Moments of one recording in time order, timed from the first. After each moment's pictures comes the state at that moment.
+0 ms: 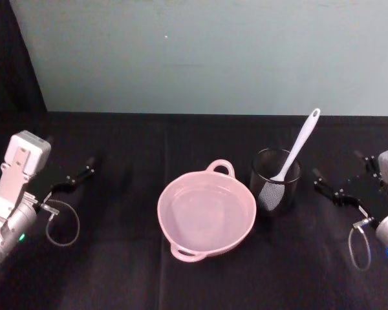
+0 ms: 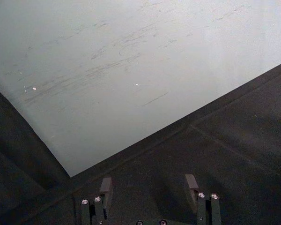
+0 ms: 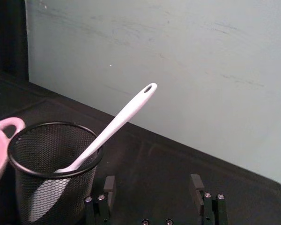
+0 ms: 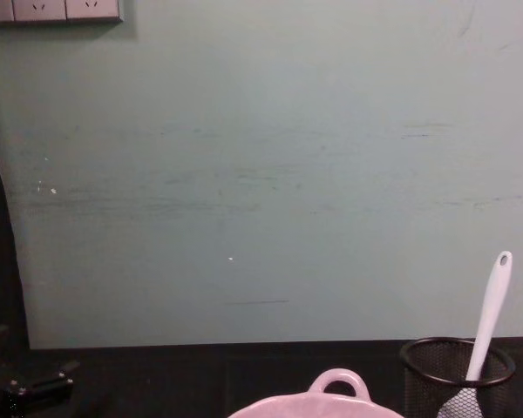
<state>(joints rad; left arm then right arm) -0.20 0.60 0.45 -1.41 -0.25 -0.12 0.03 0.13 0.62 -0.39 -1.47 0.29 -0.12 -0.01</state>
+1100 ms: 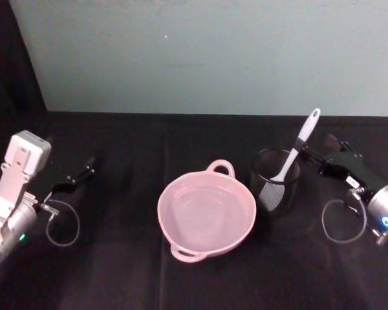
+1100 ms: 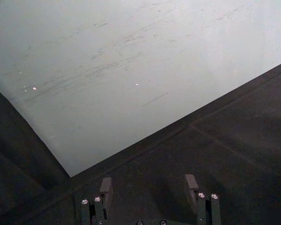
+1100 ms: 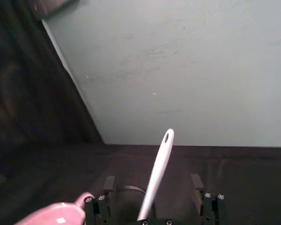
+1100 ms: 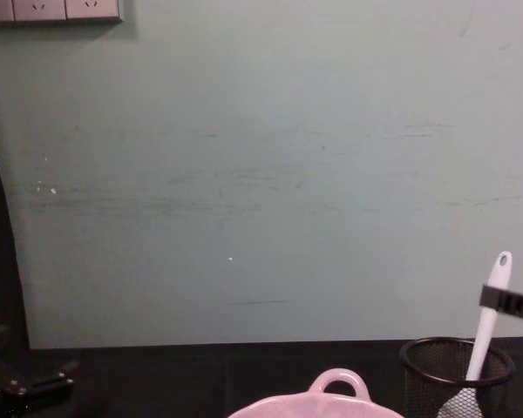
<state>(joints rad) -0.20 0.60 0.45 -1.41 -0.25 -0.12 0.03 0.19 0.47 -0.23 -1.43 0.74 0.06 0.36</state>
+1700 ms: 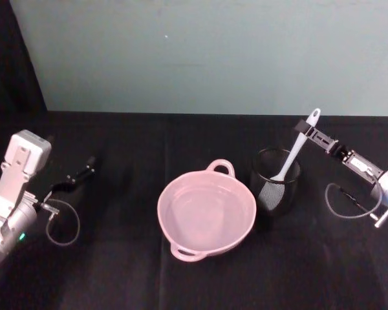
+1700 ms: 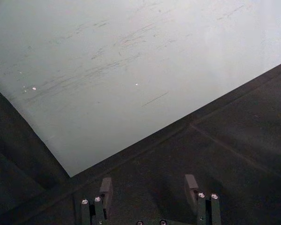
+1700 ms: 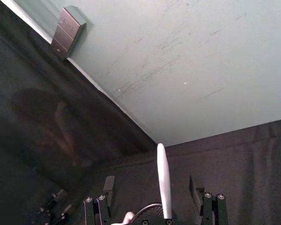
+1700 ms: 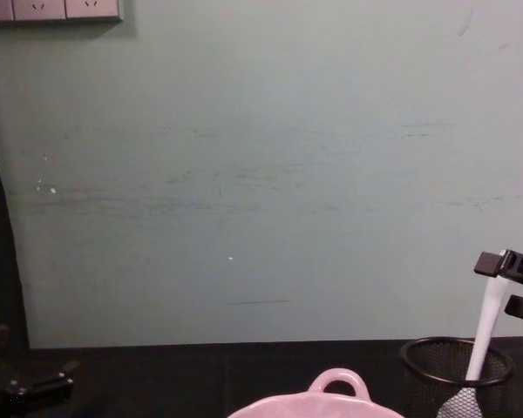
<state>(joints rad) -0.20 0.60 0.45 -1.41 -0.25 -0.12 0.03 0.34 0.44 -0.21 -1.21 1.04 0.28 0.58</state>
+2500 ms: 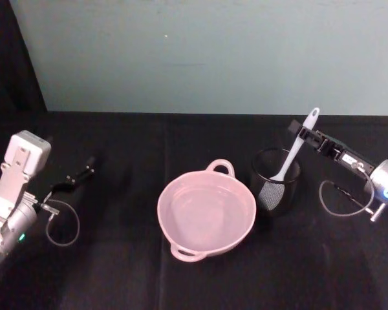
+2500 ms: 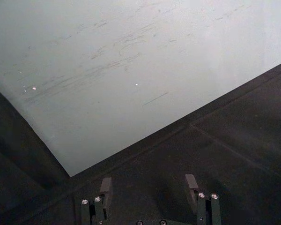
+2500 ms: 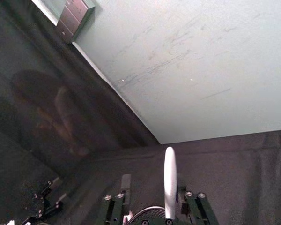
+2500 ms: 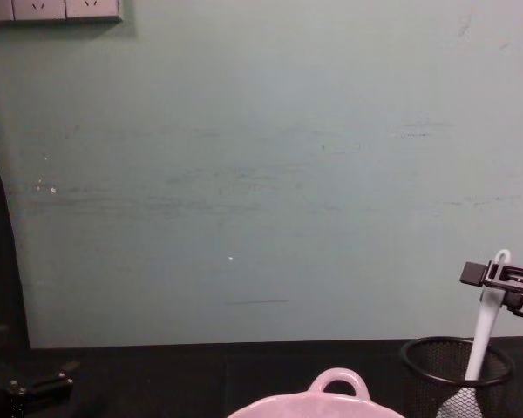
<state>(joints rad) -0.20 0.60 0.45 -1.41 -0.25 -0.12 0.03 0.41 0.48 -0.30 -1.16 1.02 0.24 0.61</state>
